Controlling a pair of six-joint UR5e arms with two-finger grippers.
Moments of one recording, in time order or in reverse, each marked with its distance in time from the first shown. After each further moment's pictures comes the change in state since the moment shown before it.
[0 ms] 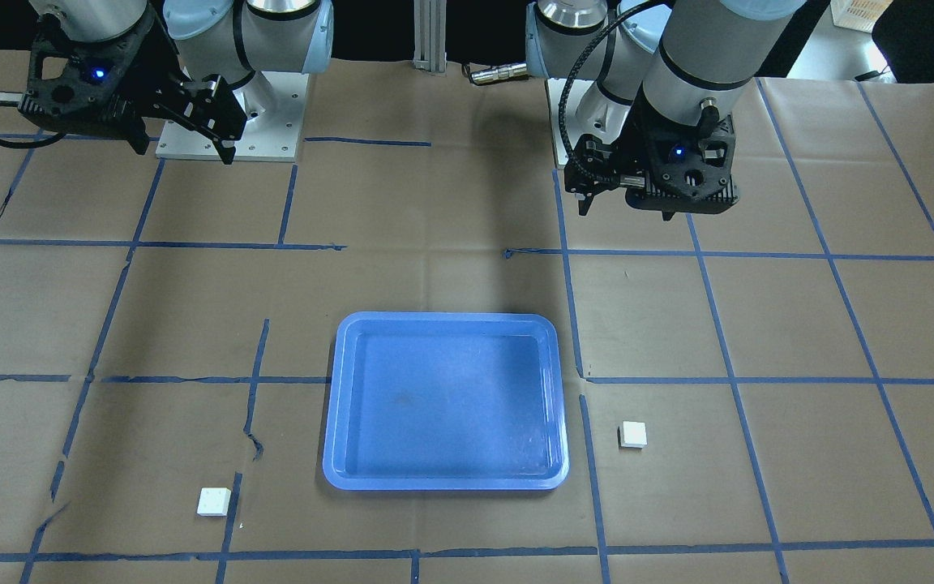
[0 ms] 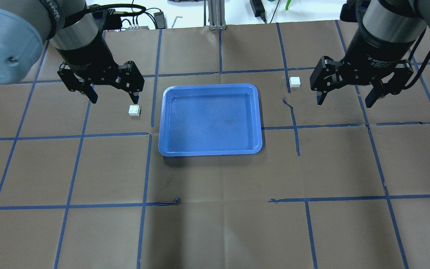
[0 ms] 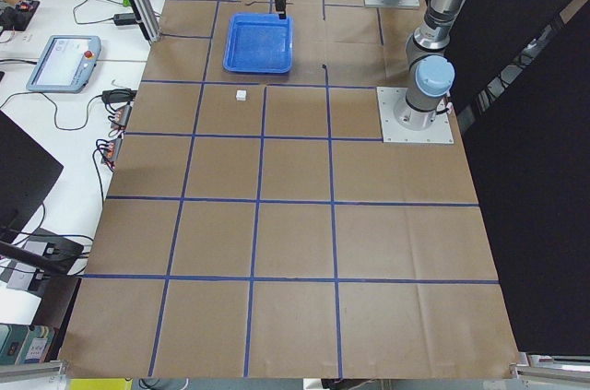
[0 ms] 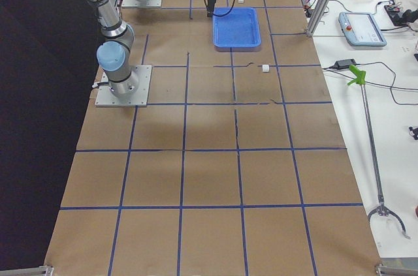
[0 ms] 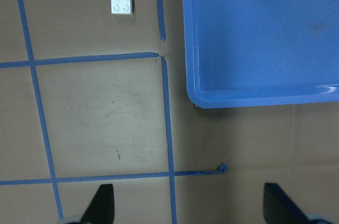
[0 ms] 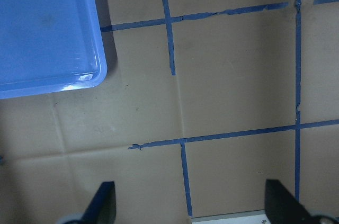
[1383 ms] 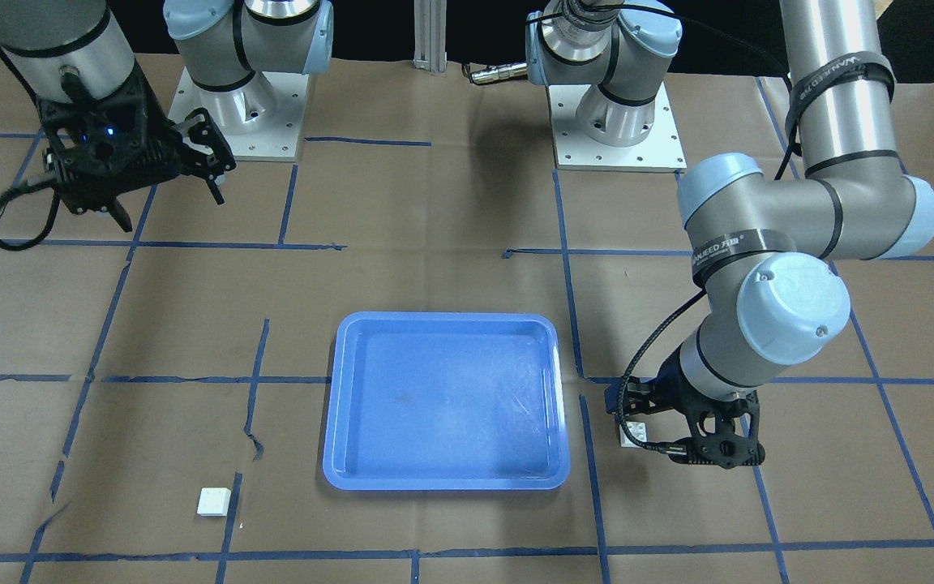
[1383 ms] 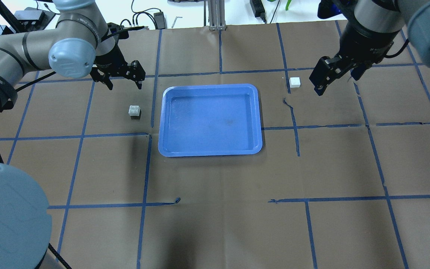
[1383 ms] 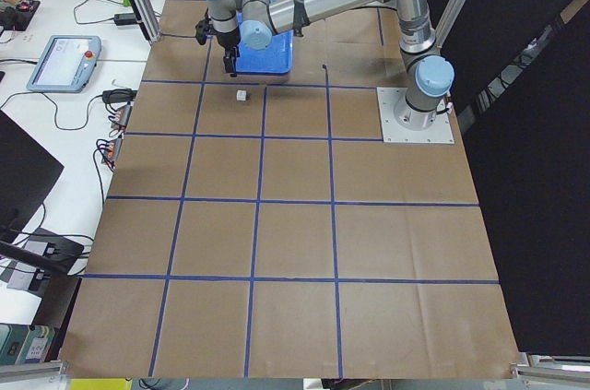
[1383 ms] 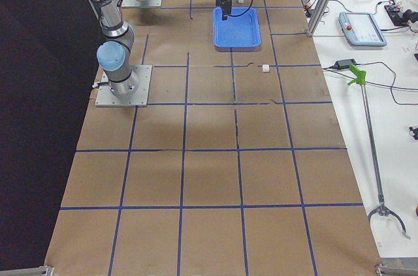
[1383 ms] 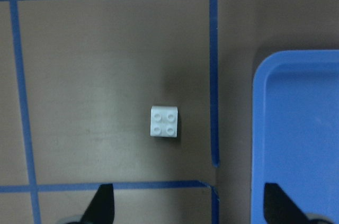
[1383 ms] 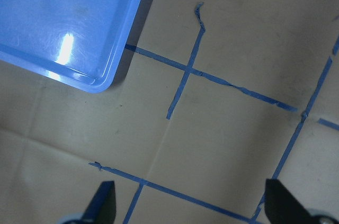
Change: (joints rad) left arm 0.122 -0.458 0.019 0.495 -0.008 0.118; right arm -0.014 0.094 0.000 -0.205 -0.005 -0.653
